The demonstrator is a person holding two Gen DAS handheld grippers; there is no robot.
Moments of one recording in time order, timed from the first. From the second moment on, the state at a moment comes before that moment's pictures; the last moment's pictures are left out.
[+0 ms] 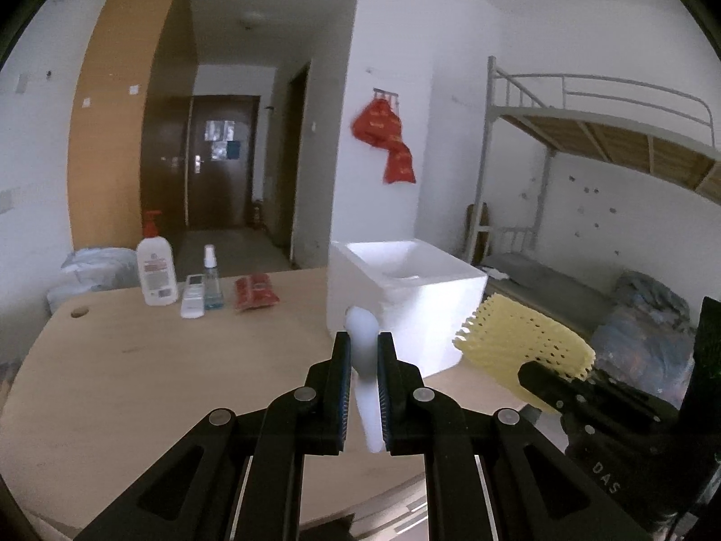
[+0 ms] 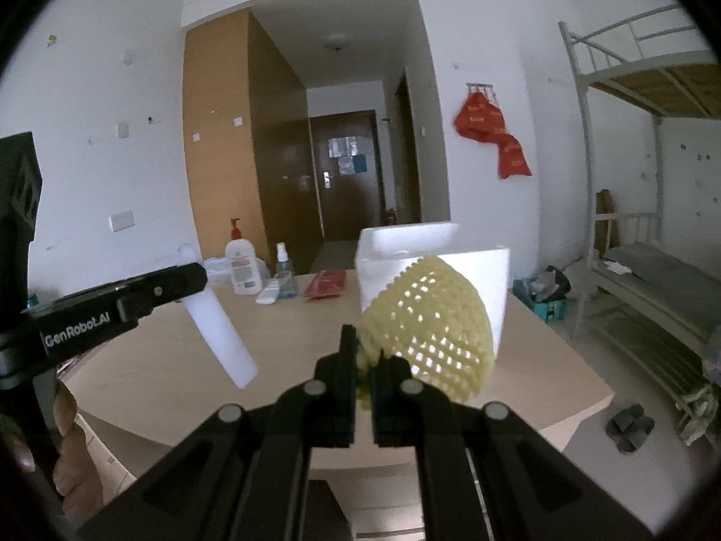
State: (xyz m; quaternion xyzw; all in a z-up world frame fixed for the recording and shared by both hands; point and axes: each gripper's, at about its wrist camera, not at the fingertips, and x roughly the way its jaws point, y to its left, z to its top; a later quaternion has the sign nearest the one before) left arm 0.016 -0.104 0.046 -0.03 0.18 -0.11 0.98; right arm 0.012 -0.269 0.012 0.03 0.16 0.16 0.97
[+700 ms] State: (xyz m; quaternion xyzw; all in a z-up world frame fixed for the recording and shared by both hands) left arm 0.041 -0.121 0.070 -0.02 0.17 -0.14 0.97; right arm 0.029 -0.277 0.028 0.03 0.15 0.14 0.98
